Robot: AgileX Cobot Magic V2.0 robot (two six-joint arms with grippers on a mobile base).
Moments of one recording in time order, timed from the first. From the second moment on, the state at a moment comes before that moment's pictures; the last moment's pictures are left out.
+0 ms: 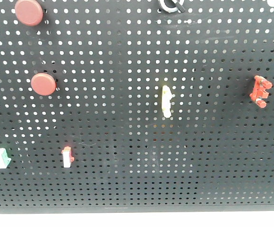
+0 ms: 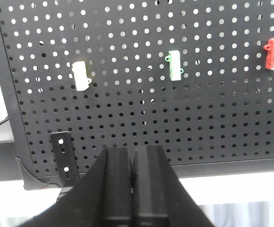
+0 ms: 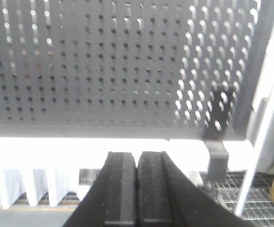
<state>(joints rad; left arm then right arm) 0.03 -0.01 0.03 0.07 -0.04 0.02 -0.04 0.01 0.03 -0.19 0.11 0.12</state>
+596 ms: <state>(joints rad) 0.03 -0.01 0.03 0.07 -0.04 0.02 -0.04 -0.01 0.03 -0.15 0.20 0.10</state>
